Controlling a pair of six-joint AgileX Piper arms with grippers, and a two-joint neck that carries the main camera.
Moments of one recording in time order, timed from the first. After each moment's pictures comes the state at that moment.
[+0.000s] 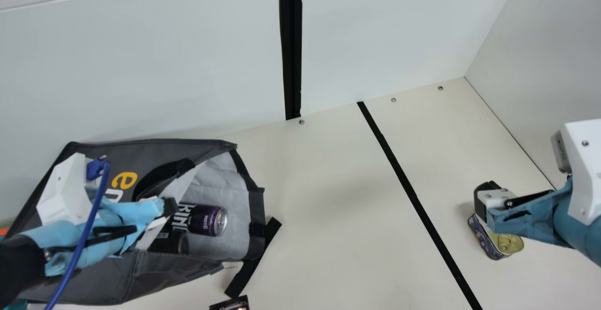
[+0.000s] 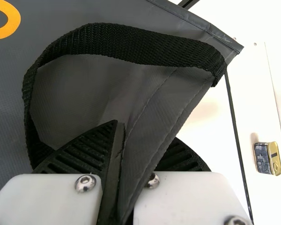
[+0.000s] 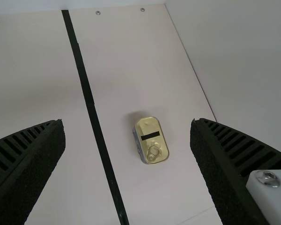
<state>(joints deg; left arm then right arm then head) -21.0 87.2 -75.2 -29.1 45.9 -6.6 -19.3 50.6 -73.1 -9.4 69.9 -5.4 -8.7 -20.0</state>
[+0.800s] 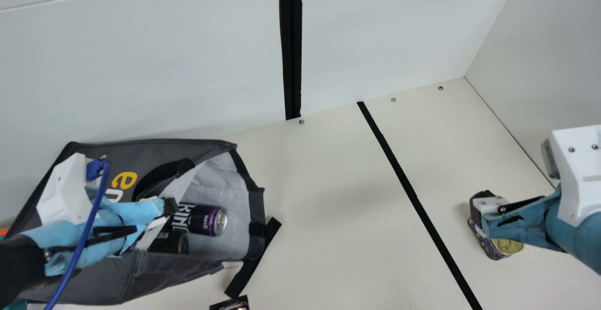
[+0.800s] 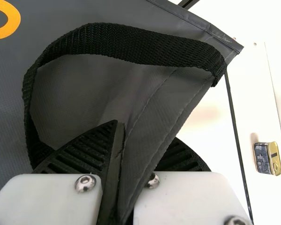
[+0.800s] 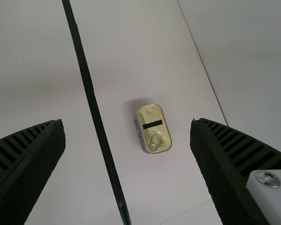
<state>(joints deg) -21.0 87.2 -75.2 -29.1 45.9 -6.6 -20.2 51.0 -69.4 -8.9 69.8 -6.6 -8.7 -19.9</state>
